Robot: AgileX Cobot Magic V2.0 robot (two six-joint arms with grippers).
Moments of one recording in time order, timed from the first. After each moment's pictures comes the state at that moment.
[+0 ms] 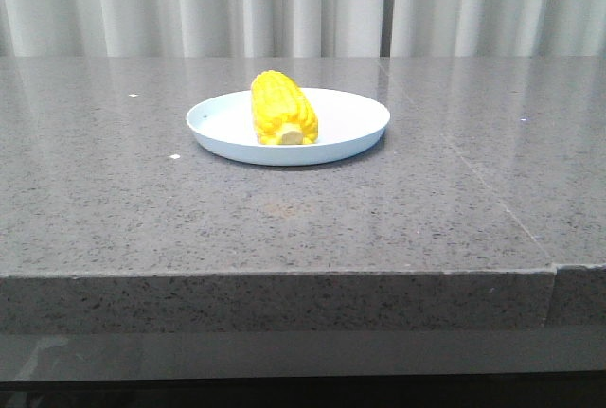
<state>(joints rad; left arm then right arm) 0.02 0.00 -0.03 0.01 0.24 -0.03 0.08 0.17 -0.40 -0.14 0.54 0.22</state>
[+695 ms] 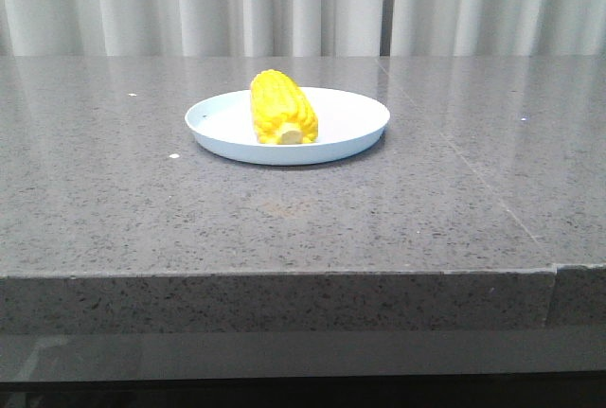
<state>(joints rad) 0.02 0.00 0.01 -0.01 0.16 -0.03 0.08 0.17 -0.40 -0.14 0.54 0.22</state>
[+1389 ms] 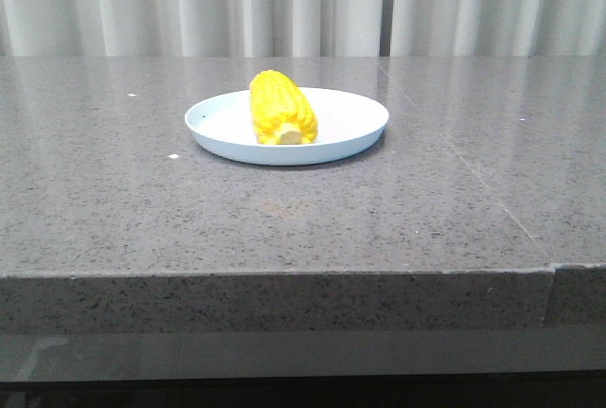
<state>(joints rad) 0.02 0.00 0.01 -0.01 0.16 -0.03 0.08 0.15 -0.34 -0.12 0.46 0.20</state>
